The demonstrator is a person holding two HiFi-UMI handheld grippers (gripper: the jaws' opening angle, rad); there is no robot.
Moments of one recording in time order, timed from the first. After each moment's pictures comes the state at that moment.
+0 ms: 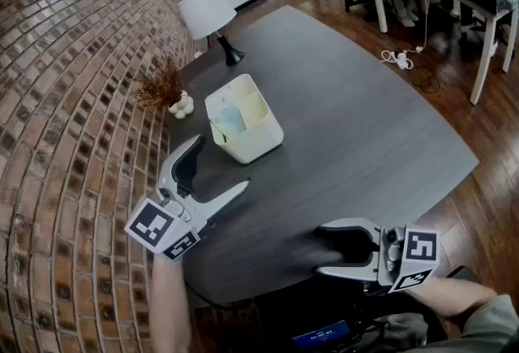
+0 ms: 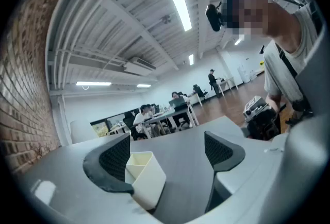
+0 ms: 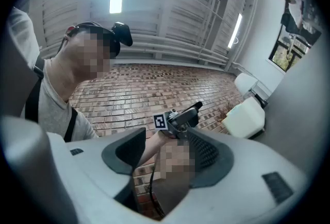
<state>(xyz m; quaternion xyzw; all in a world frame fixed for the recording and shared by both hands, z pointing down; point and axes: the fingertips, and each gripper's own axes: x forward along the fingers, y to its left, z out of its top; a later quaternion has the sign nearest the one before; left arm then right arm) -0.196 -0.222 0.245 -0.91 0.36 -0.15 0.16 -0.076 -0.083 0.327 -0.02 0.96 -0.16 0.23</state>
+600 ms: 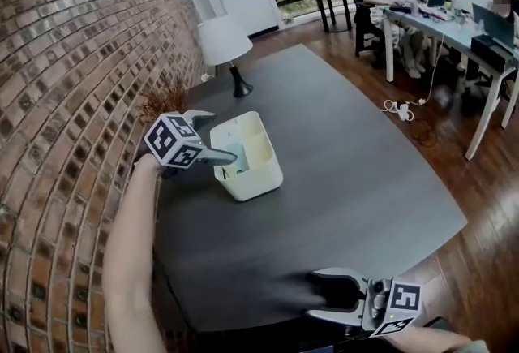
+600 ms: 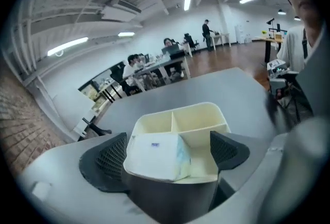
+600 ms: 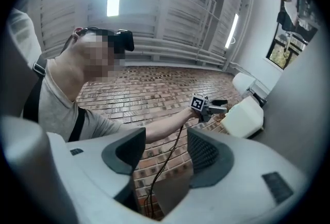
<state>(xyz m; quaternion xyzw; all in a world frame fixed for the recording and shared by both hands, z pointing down) -0.269 -0.409 0.303 -0.83 0.31 -0.46 0.06 -0.071 -0.078 0.324 -0.01 0.95 -0.18 0.25</state>
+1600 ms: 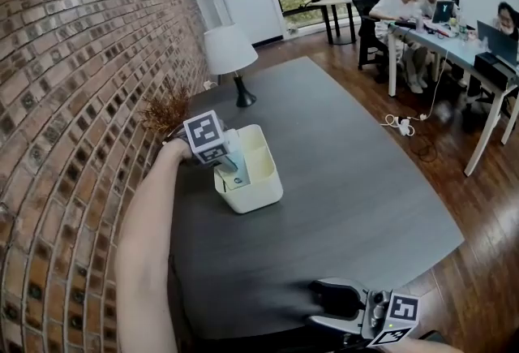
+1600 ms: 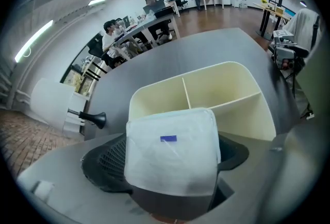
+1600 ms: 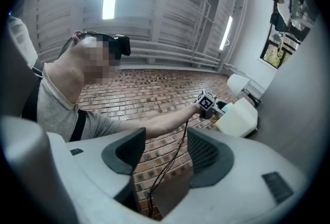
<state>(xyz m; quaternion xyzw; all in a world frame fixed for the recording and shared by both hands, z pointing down) -0.293 -0.449 0.357 -0.72 0.24 -0.64 0.04 -0.062 -0.096 0.333 -0.04 0.95 -0.20 0.25</state>
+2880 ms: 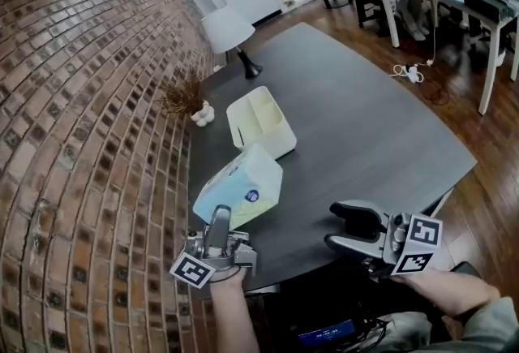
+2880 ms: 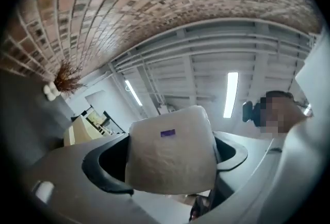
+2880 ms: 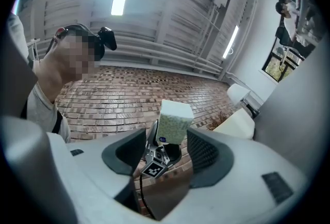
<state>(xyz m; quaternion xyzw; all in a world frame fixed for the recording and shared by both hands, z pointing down) -0.239 -0.141 0.244 -0.86 0.35 0.35 -0.12 -0.057 -0.099 0.322 -0.07 0.95 -0.16 0.26</state>
